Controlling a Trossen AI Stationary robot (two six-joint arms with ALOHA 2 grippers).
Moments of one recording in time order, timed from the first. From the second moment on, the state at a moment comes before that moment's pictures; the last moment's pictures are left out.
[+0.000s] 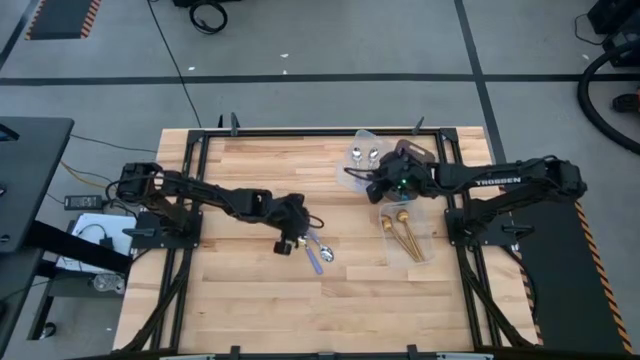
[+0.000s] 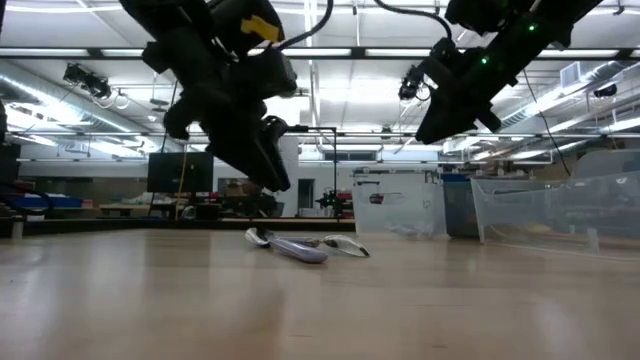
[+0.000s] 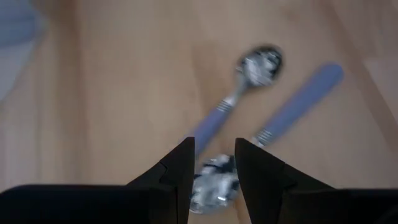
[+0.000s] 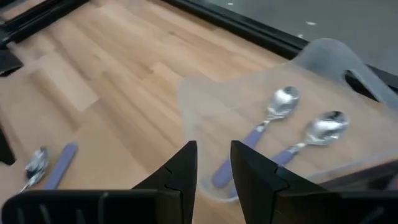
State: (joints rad) left arm -0.04 1.62 0.88 -0.14 0.01 0.24; right arm -0.16 1.14 0.69 -0.25 0.42 0.53
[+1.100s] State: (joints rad) left arm -0.02 1.85 0.97 -0.17 0.25 0.68; right arm 0.10 1.14 0.69 -0.18 0.43 0.56
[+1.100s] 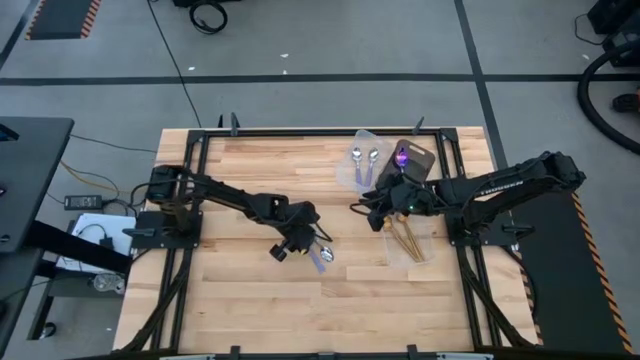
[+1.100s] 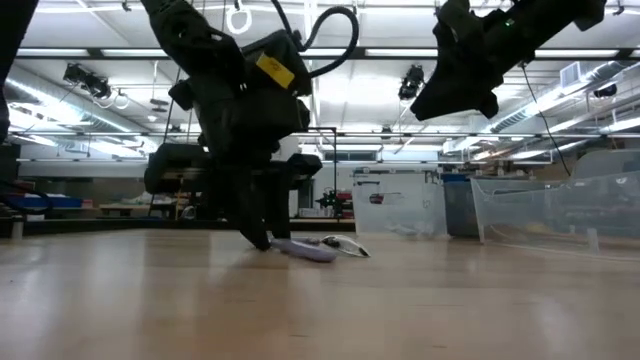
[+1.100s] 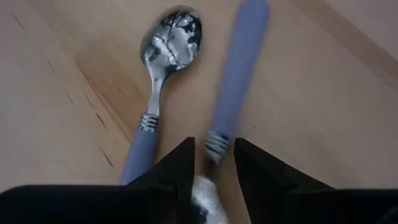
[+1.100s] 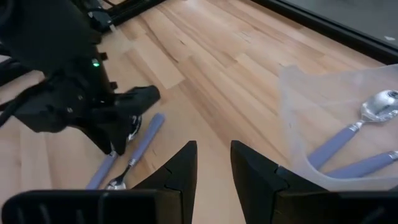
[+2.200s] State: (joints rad) left arm -0.05 1.66 0.97 -0.20 -0.02 0.67; right arm 0.12 1.14 0.69 -0.21 0.47 0.57
